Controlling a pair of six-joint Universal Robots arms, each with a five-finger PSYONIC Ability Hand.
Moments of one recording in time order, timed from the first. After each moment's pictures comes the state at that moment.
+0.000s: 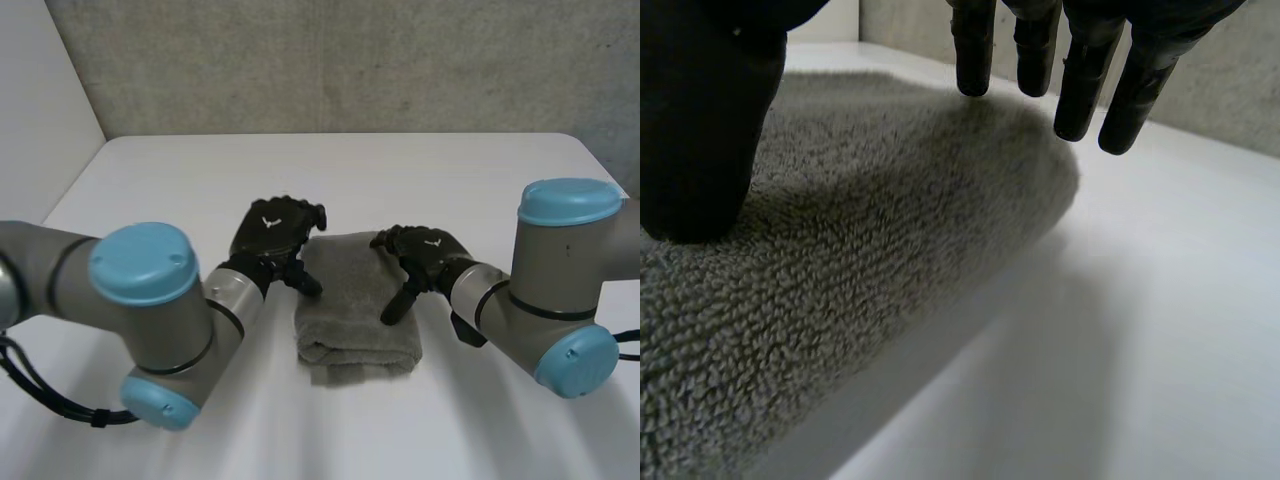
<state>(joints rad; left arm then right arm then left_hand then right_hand) 4.08 -2.14 -1.49 3.51 -1.52 3.18 2.02 -0.98 1.40 0.00 1.34 3.08 0.62 0.62 0.62 0.63 0.43 0.23 0.24 0.24 0.25 0.06</state>
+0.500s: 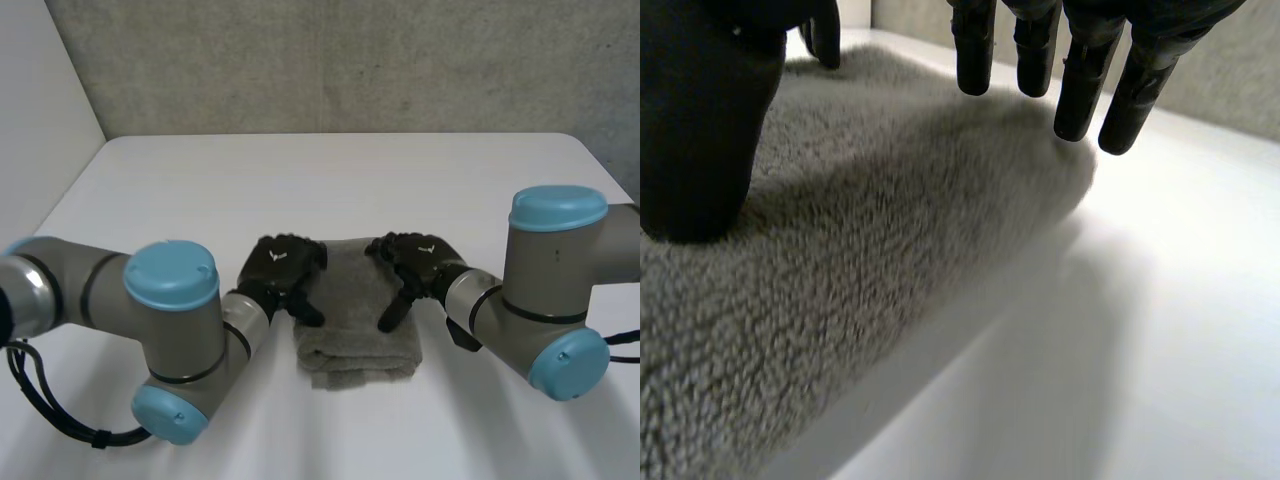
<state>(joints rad) 4.08 -2.21 -1.48 3.45 -1.52 3.18 2.02 -0.96 1.39 0.00 1.34 3.06 0.60 0.60 0.60 0.61 0.42 0.22 0.24 0.24 0.25 0.06</state>
